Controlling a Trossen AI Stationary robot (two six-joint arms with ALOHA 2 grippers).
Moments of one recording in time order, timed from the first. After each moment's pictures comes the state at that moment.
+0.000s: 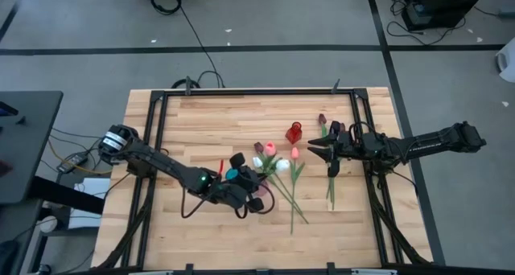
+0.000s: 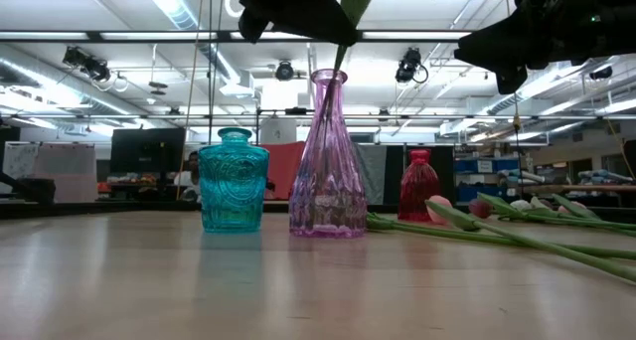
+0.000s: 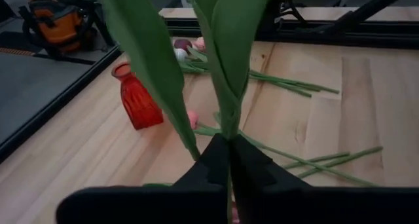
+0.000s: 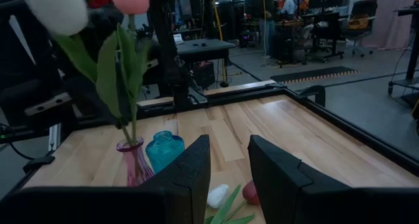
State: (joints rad) left arm -0.40 1.70 1.18 -0.04 -0.77 -0.29; right arm 0.07 0.62 0.20 0.39 0.24 0.14
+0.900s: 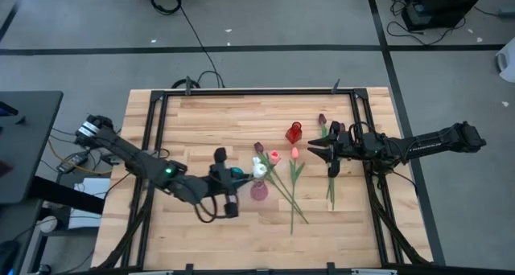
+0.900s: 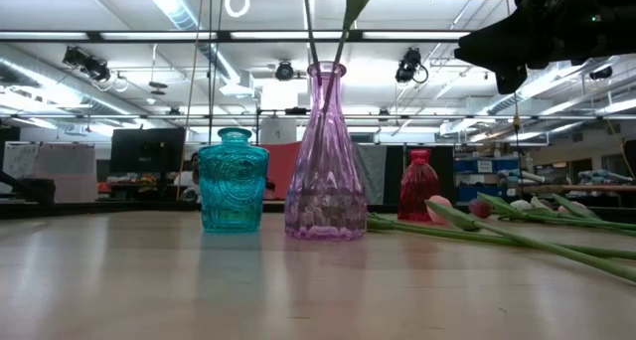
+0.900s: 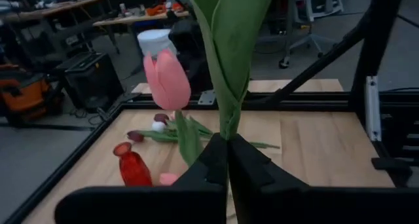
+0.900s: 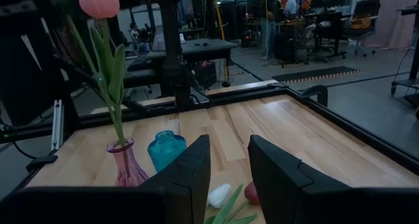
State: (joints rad) left arm -0.52 1.40 1.18 -0.05 -0.76 -0.08; right arm 0.07 0.62 0.20 0.39 0.23 0.14
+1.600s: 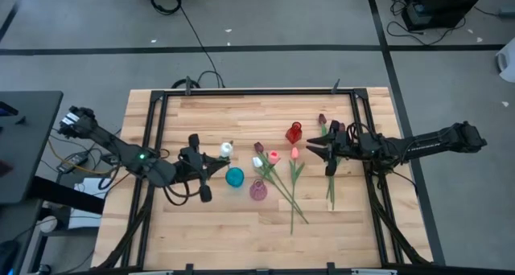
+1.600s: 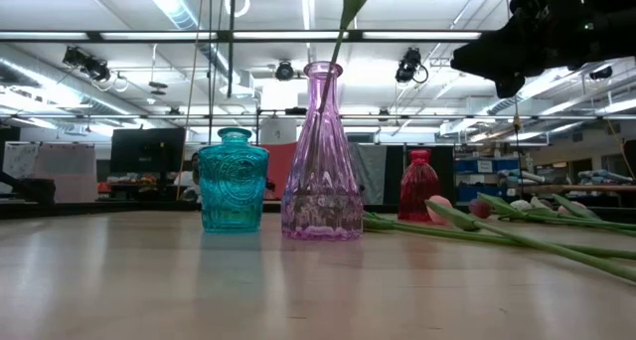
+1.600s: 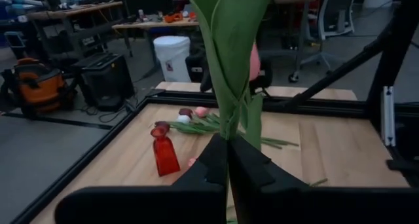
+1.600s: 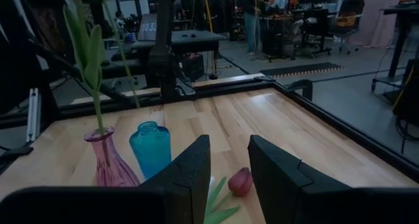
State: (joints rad) left arm -0.52 1.09 0.90 -0.02 -0.81 -0.12; right arm 0.05 0.66 0.20 0.39 0.26 0.11
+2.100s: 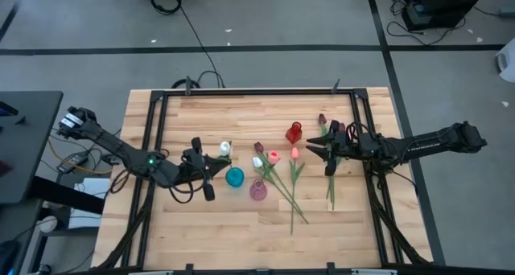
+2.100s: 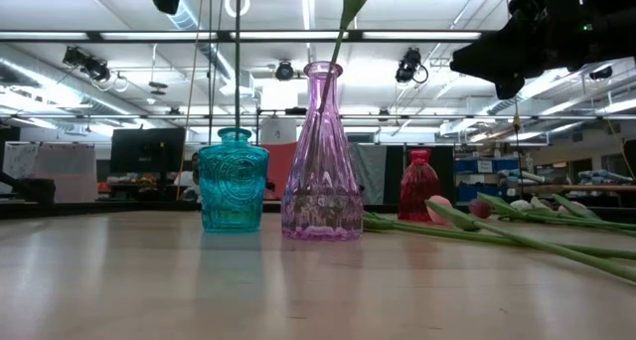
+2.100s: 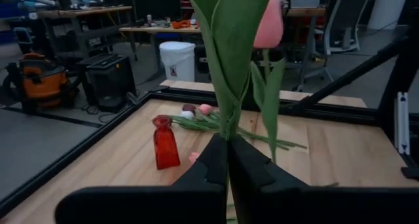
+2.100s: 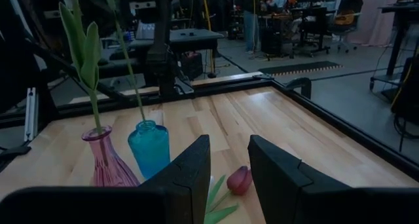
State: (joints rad) left arm -0.49 1.08 0.68 0.27 -0.81 -0.12; right arm 0.05 0.66 0.20 0.39 0.27 0.11
